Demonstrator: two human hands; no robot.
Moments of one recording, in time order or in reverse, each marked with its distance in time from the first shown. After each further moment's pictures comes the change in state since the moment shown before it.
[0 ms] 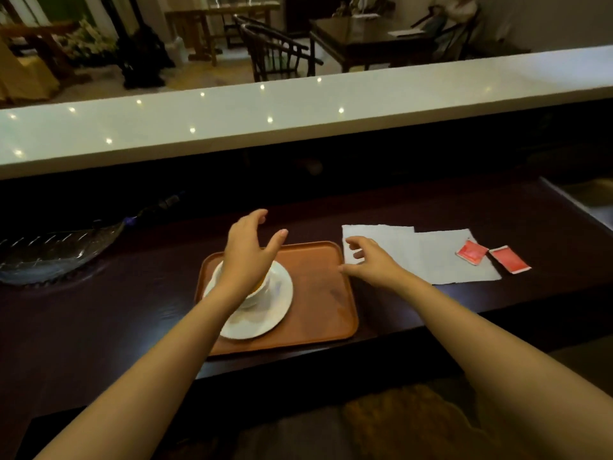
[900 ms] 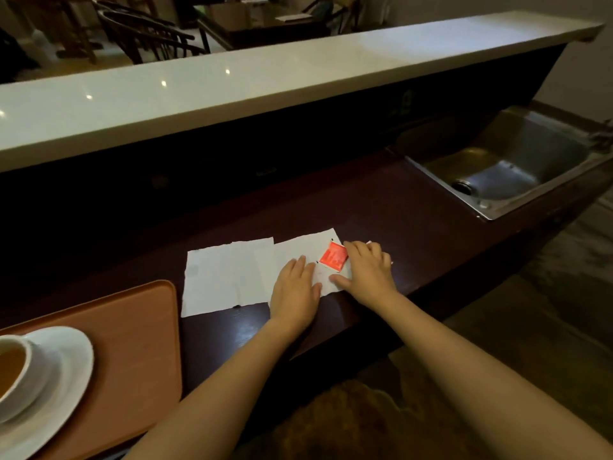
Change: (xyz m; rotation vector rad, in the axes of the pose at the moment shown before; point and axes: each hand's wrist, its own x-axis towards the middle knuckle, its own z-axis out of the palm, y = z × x) left_hand -0.023 0.153 0.329 0.278 -0.527 0.265; right_hand -0.021 0.207 -0.166 -0.619 0.305 0.167
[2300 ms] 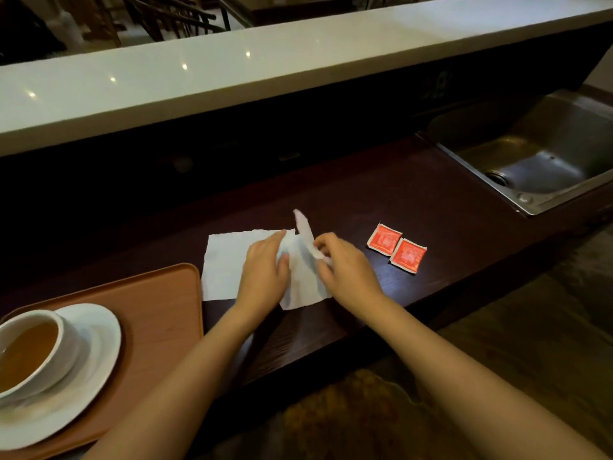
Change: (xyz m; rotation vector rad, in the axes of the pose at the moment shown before) left_hand -0.017 -0.055 -0.062 -0.288 0.257 -0.080; right_hand -0.017 -0.082 -0.011 0.461 0.066 -0.215
